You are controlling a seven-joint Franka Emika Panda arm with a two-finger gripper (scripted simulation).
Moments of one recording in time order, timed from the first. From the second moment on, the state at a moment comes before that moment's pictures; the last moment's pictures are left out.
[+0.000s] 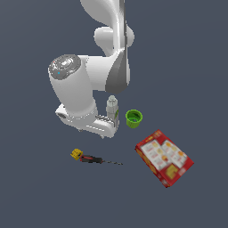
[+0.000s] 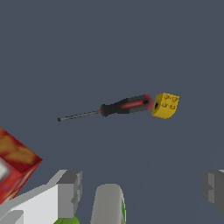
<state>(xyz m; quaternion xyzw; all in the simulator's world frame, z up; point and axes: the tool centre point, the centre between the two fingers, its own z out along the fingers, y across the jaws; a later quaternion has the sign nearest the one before) 0.070 -0.091 0.195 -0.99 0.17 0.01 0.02</state>
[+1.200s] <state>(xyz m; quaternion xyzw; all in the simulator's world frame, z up) 0.094 -0.188 0.072 -0.96 0.29 0.00 0.00</state>
